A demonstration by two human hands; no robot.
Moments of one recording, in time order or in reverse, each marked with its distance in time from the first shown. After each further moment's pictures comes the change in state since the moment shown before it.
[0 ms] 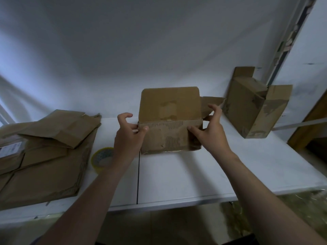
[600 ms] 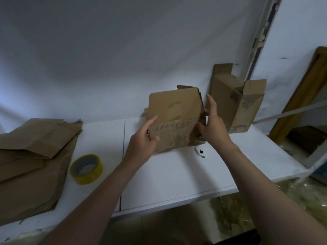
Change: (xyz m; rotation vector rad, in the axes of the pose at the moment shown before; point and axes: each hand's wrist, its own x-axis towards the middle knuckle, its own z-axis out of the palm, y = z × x) left_hand -0.016 0.010 0.071 -0.145 -0.342 0.192; right_hand 0.022 0.034 -0.054 -0.236 0.029 -0.045
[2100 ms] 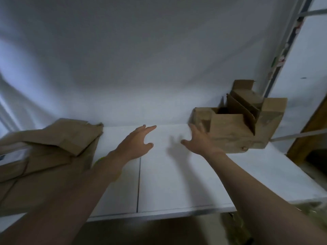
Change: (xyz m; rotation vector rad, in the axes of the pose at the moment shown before) left_hand 0.035 -0.035 -0.082 0.559 -0.199 -0.051; right_hand 0.019 -0.036 0.071 -0.353 -0.416 0.107
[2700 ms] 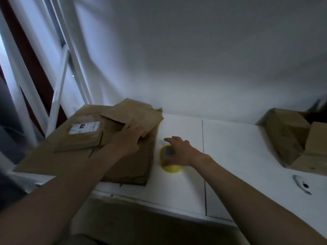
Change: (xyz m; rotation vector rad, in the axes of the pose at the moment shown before) left_hand -0.100 -0.231 -0.101 0.428 -0.019 -0.235; right_hand -0.013 -0.231 0.175 -0.140 -0.472 -0.482
